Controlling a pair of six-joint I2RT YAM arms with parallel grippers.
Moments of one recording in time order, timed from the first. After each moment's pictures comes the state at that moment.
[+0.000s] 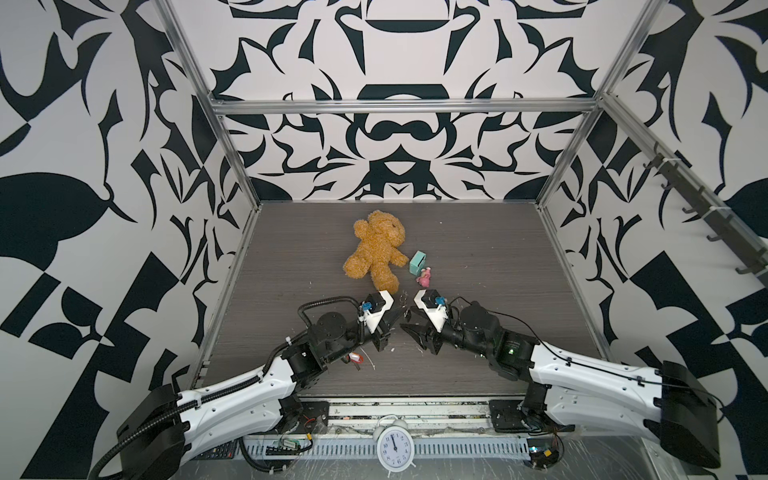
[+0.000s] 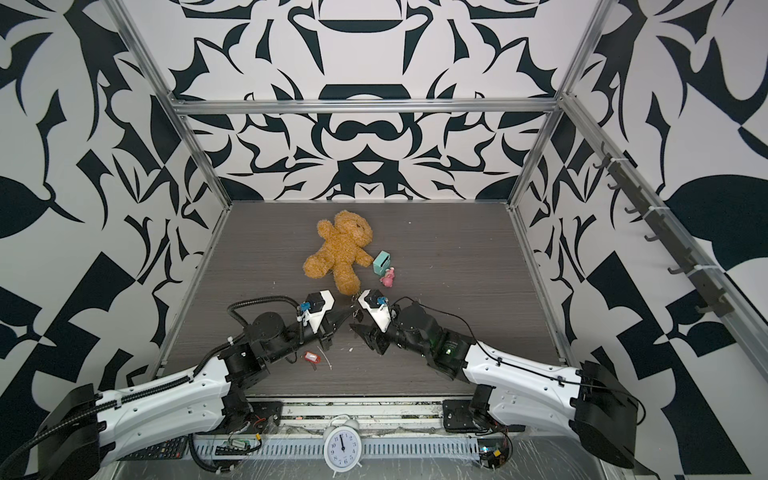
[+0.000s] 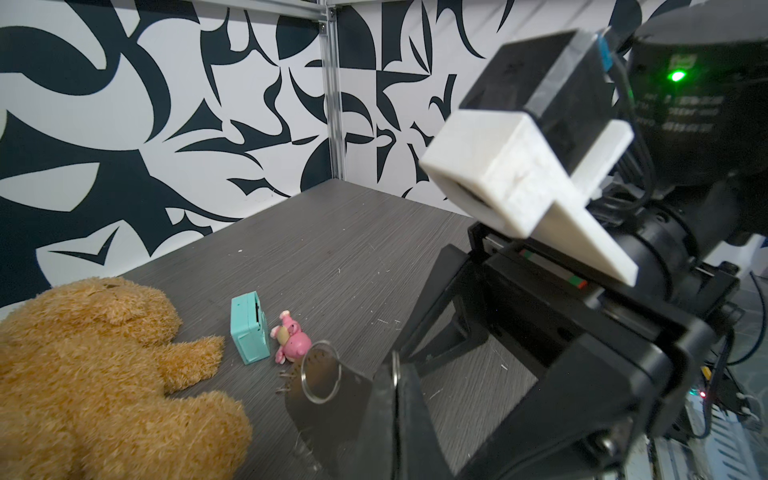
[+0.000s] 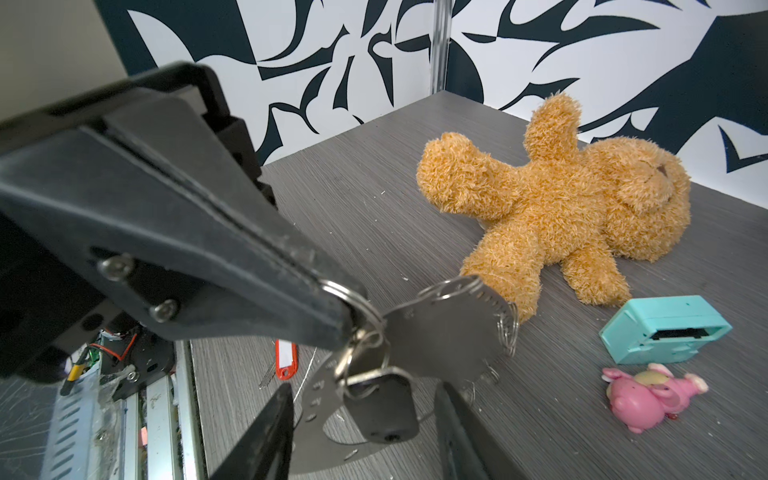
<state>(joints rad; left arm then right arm) -1.00 0.88 0.35 0.49 0.09 -0.02 1.01 1.02 0.51 0.20 -0.05 0.11</state>
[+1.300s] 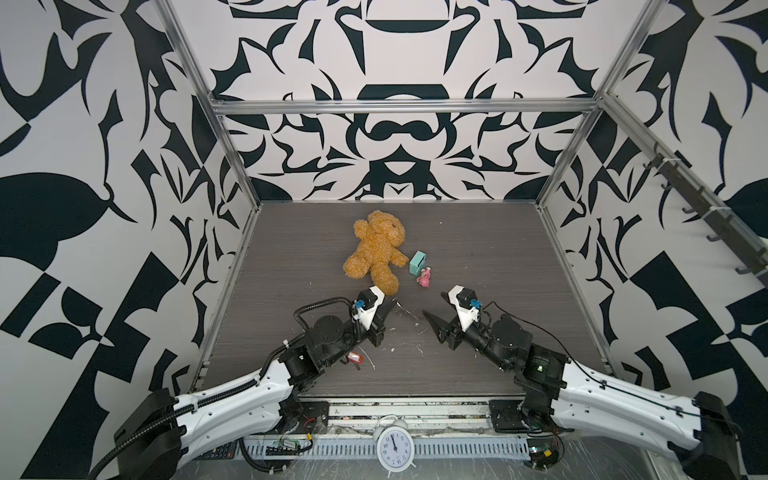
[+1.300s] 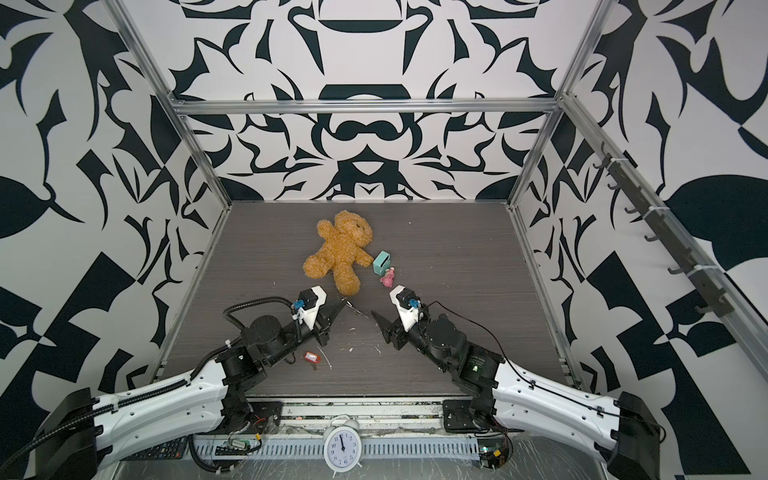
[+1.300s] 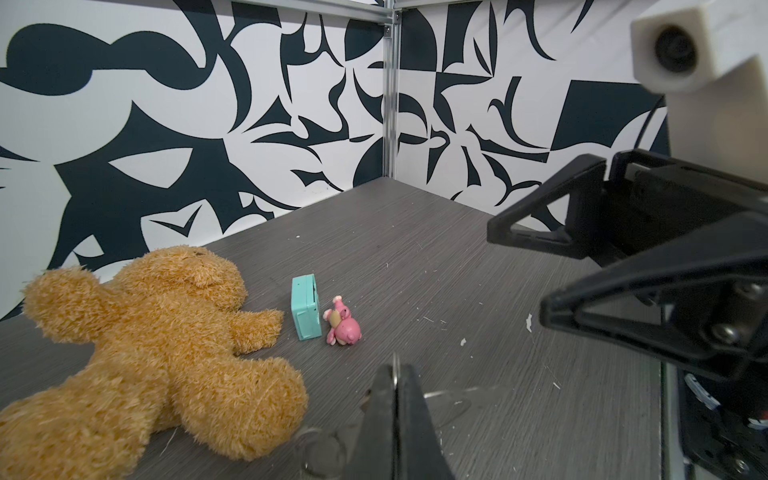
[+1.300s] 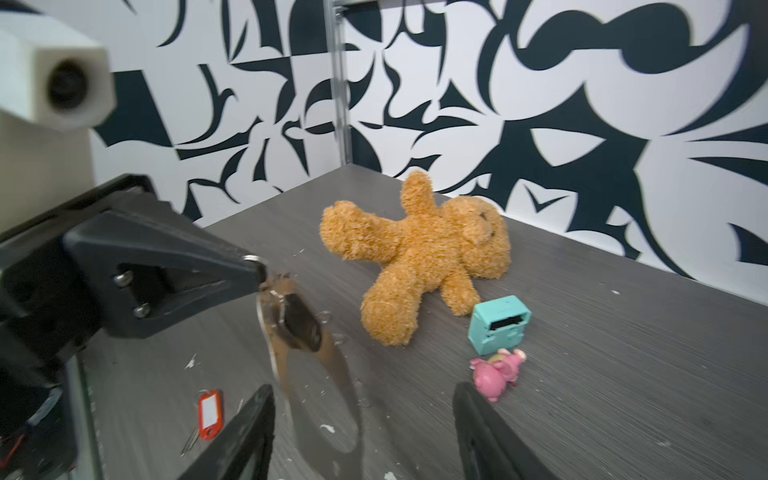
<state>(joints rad) -1.00 0.85 0.32 0.49 -0.08 -0.04 1.03 0.72 0.40 0.19 0.31 0.11</state>
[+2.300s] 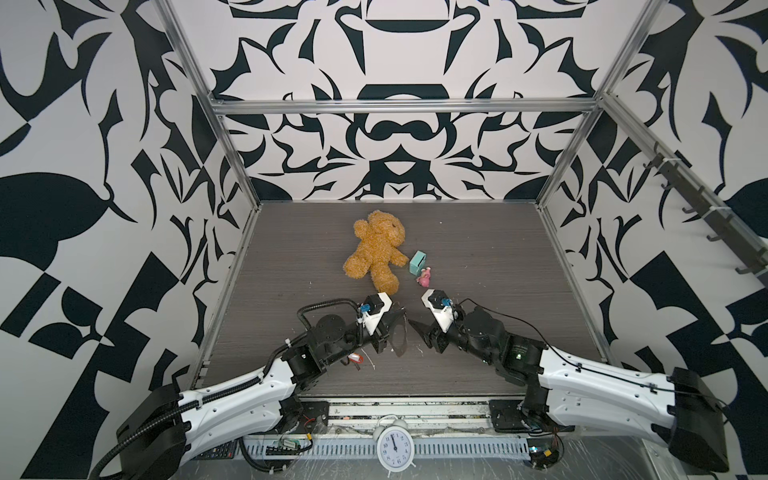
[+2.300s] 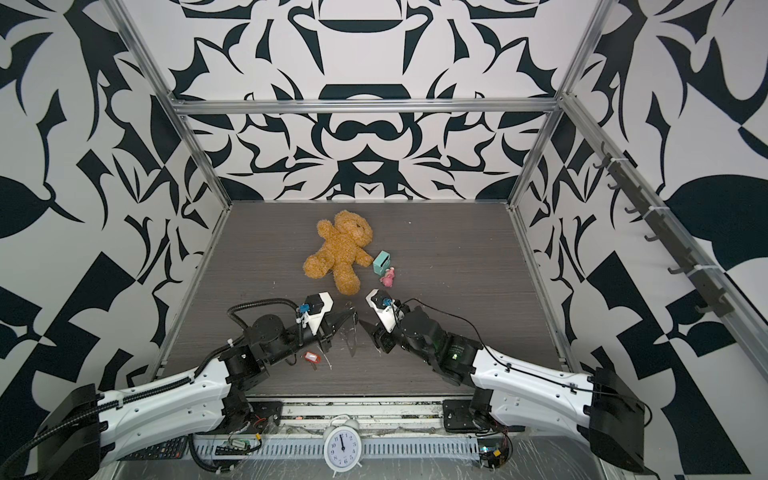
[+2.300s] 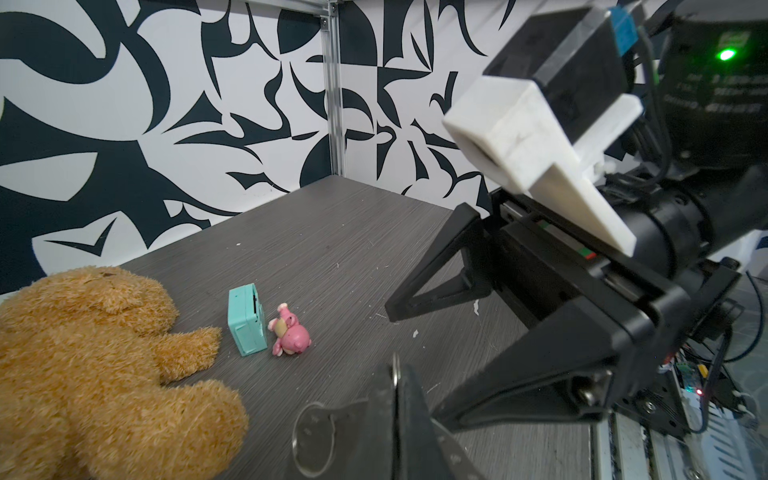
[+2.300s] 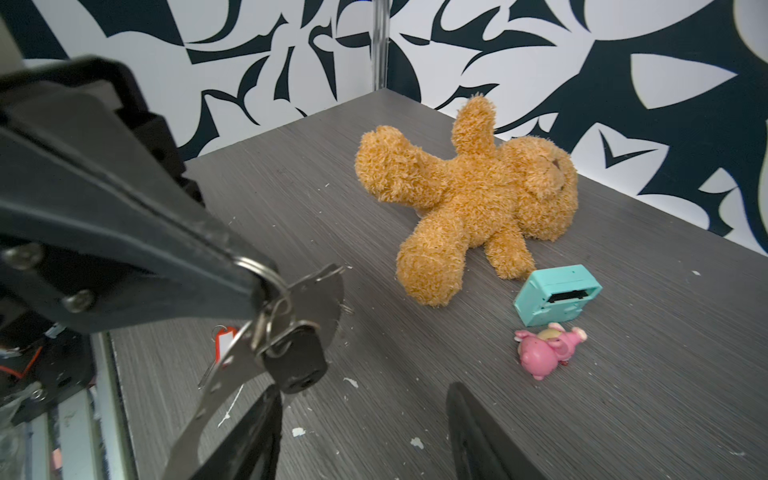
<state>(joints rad) -1.00 0.88 0.32 0.52 0.08 -0.04 1.05 0.95 0.49 0.12 0.14 0.08</state>
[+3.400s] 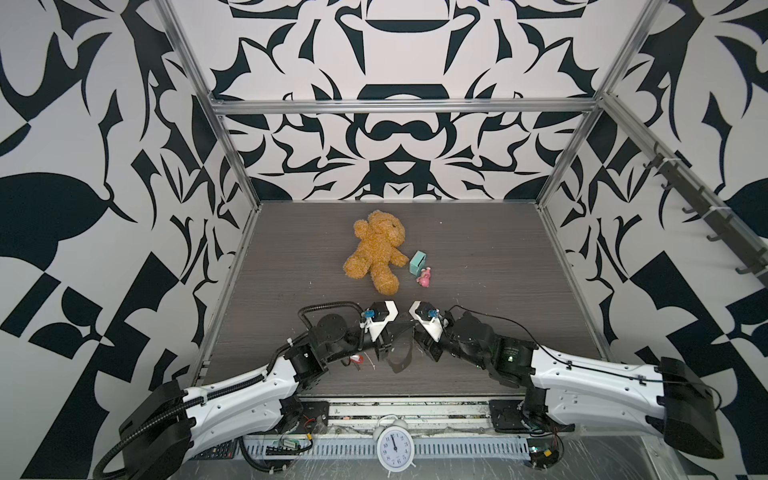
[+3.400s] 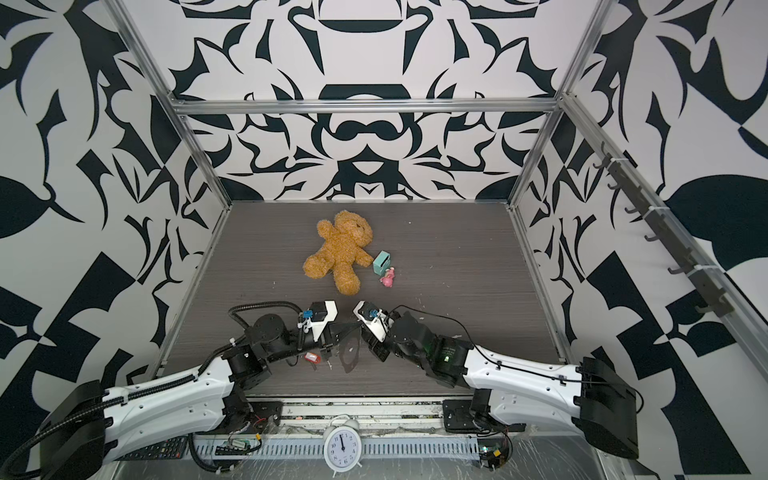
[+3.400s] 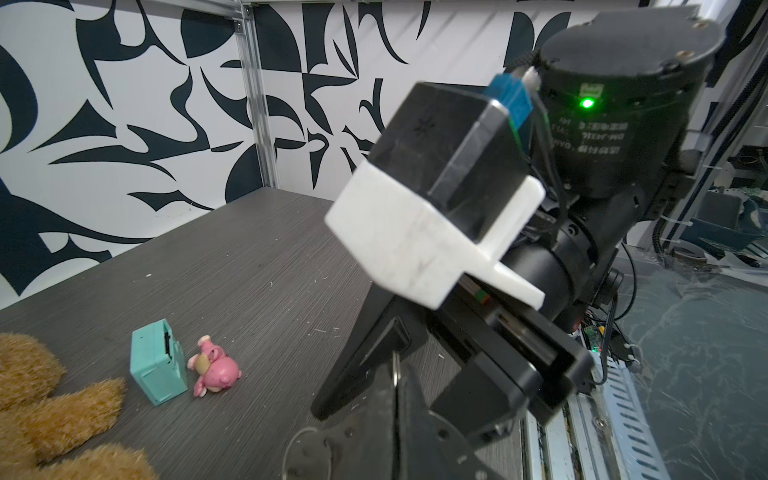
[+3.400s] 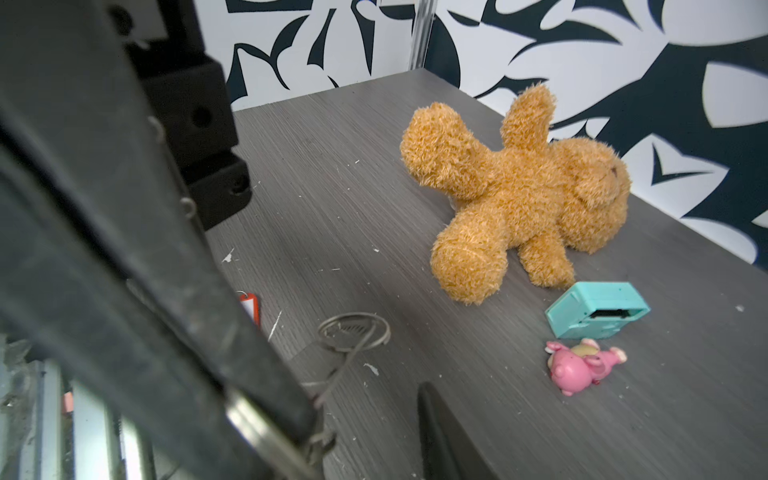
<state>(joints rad) -1.00 0.91 0.32 0.57 0.29 -0.04 1.12 1.02 0.51 0.11 0.14 0.02</state>
